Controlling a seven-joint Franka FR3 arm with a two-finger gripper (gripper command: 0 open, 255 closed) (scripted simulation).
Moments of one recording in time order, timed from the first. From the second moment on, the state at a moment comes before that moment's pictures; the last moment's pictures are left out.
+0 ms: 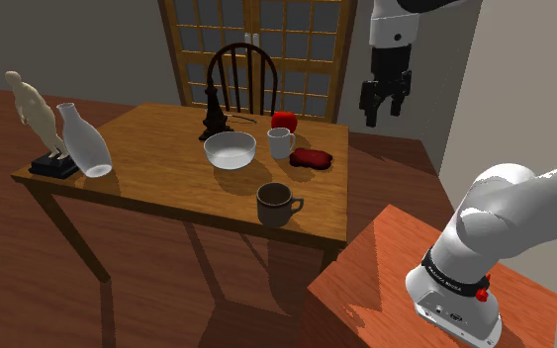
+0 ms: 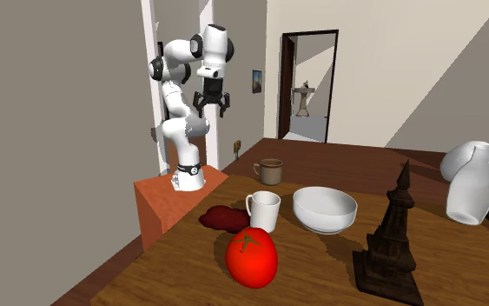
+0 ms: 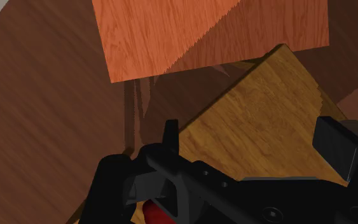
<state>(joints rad) 0.02 -0.75 0.00 -2.34 -0.03 1.42 0.16</state>
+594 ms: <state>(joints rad) 0.01 -0.52 -0.03 -2.29 -0.04 1.62 0.14</state>
